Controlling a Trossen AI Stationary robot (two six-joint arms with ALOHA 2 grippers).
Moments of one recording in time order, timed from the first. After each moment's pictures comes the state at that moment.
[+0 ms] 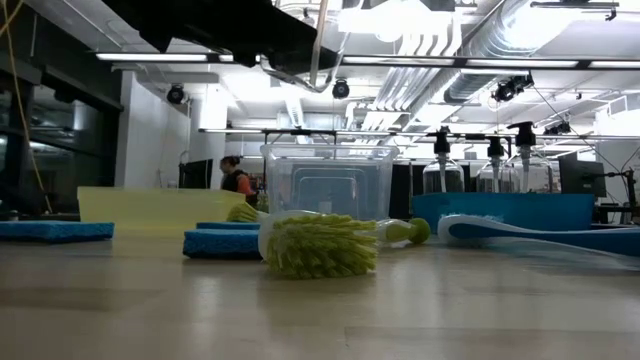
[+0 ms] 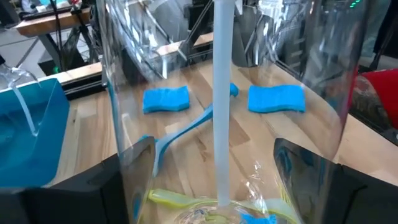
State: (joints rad) left arm -0.06 1.45 0.82 0.34 0.22 0.23; right arm 0.39 1.37 1.01 0.25 0.46 -0.16
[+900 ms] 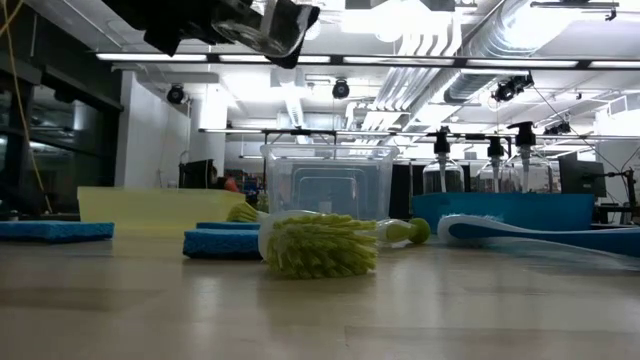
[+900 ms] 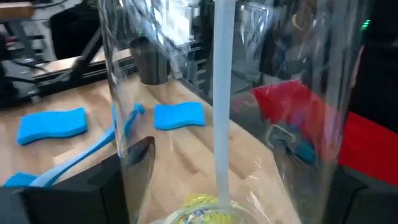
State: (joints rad) left arm -0.07 1.45 0.82 0.34 0.62 0.15; right arm 0.40 1.43 1.13 0.14 0.19 -0.35
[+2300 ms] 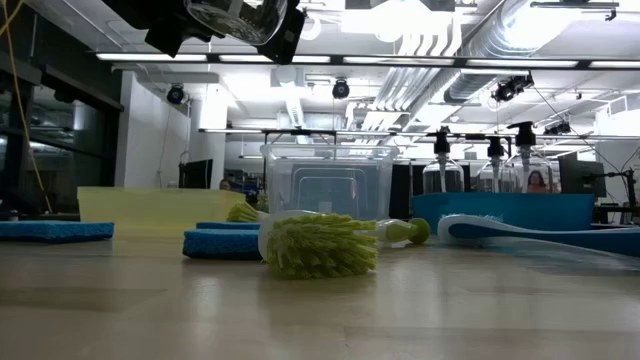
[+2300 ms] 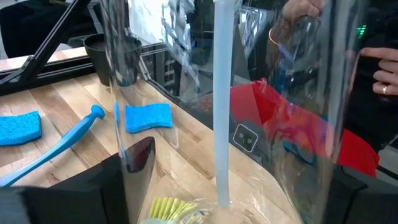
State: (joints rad) left arm -0.07 1.45 0.82 0.33 0.74 0.13; right arm 0.35 1.56 1.13 0.45 0.01 -0.42
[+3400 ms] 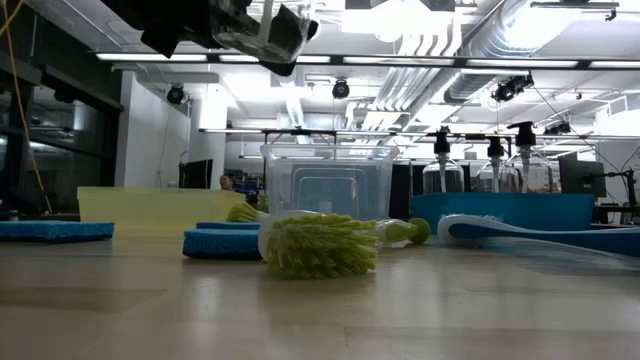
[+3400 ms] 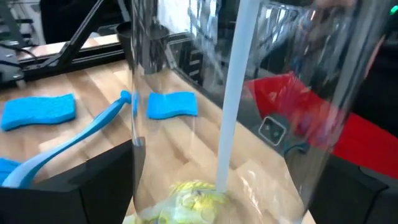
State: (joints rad) left arm -0.07 1.45 0.82 0.30 0.61 0.14; right arm 0.35 1.56 1.13 0.39 0.05 -0.33
